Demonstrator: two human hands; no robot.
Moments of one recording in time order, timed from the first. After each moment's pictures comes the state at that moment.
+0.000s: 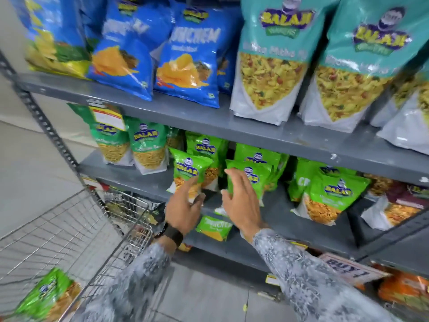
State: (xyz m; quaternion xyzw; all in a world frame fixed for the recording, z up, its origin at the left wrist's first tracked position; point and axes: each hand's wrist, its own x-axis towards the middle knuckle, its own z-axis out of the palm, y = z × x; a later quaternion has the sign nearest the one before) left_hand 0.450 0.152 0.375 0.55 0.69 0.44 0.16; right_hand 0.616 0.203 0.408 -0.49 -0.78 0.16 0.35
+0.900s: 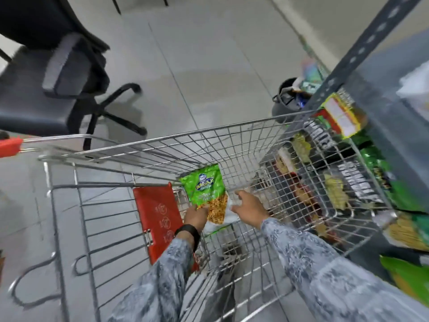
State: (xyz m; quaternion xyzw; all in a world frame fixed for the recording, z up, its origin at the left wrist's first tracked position) left_hand 0.057 -0.103 0.038 -0.28 0.76 0.41 0.43; right_hand 0.107 0.065 0.046 -0.30 -0.80 0.43 -0.30
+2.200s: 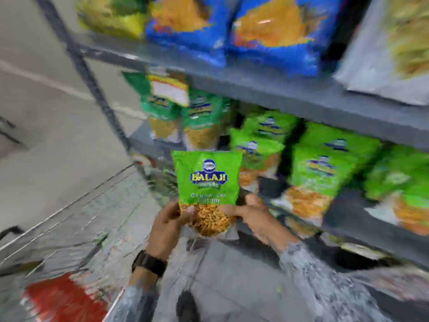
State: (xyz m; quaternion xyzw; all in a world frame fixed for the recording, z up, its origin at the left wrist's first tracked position) left_hand 0.315 0.058 0.332 0.29 0.66 0.55 0.43; right_hand 0.505 0.176 0.349 -0.45 -0.54 0.69 0.18
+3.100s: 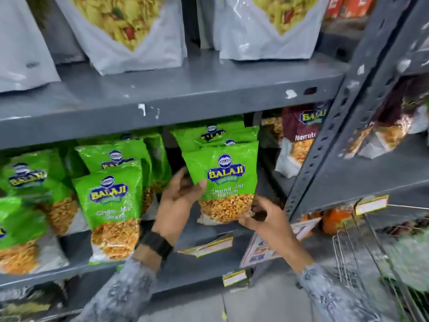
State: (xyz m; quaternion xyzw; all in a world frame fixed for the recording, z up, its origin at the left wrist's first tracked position) left_hand 0.724 0.294 0.320 0.53 0.44 0.48 0.55; right_hand 0.950 0.241 0.243 -0.67 -0.53 0.35 0.40
